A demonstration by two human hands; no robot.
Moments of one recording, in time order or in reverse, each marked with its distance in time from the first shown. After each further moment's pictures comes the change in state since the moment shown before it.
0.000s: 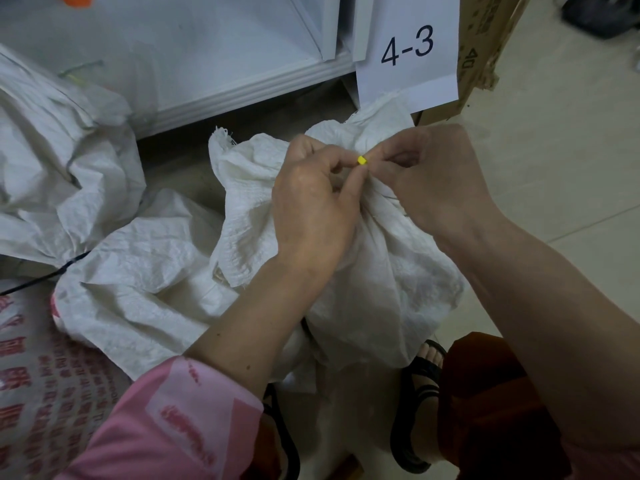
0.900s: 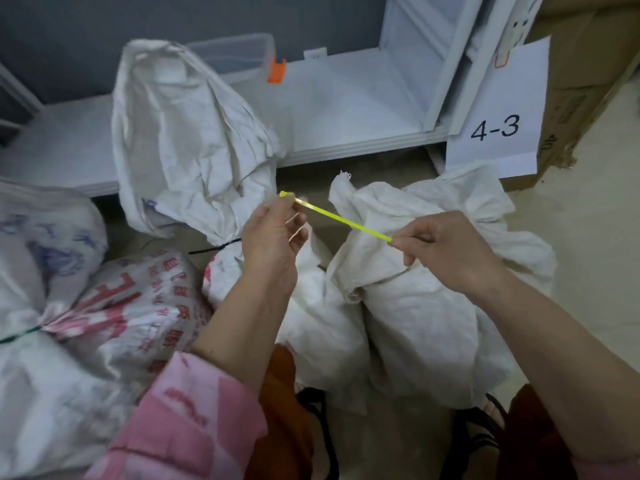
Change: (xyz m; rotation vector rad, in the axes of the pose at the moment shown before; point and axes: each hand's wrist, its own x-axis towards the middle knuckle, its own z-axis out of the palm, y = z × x) left_hand -0.023 -0.033 -0.173 -0.955 0.390 -0.682; right_hand -0.063 -0.056 0.048 0.035 -0.372 -0.034
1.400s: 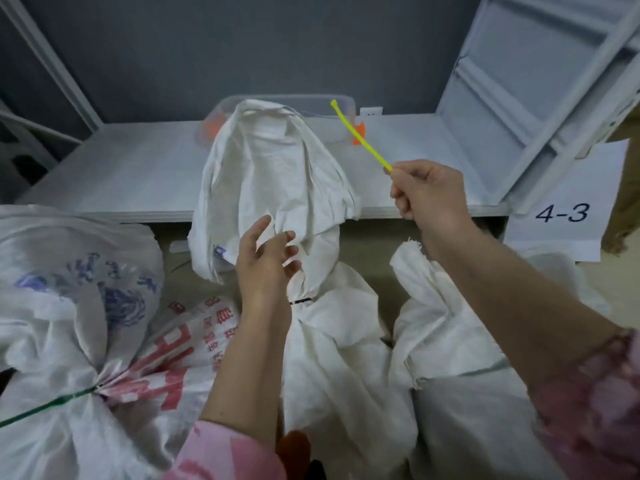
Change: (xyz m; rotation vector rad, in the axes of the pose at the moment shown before) left_hand 0.085 0.085 -0.077 0.012 0.129 0.151; right_hand 0.141 -0.151 0.095 0.453 0.211 -0.106
